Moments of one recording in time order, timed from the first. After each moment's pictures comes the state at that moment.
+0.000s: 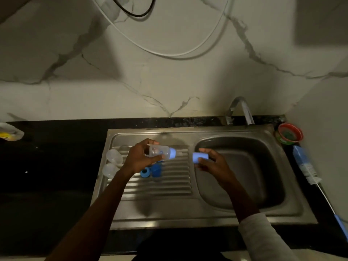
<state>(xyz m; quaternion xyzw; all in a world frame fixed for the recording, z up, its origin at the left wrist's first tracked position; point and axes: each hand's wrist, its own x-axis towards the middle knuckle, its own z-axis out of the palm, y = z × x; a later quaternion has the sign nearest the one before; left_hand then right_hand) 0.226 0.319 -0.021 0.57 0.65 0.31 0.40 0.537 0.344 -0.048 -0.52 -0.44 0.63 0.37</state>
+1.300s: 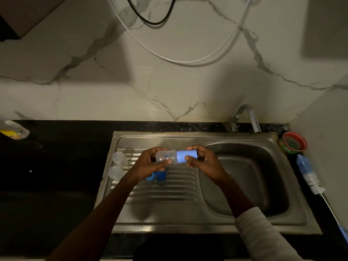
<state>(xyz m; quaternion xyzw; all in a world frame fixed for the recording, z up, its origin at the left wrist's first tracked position) 0.230 0.307 -0.017 0.52 0.57 0.36 0.52 0.484 0.356 -0.012 -0.44 -0.58 0.60 0.33</state>
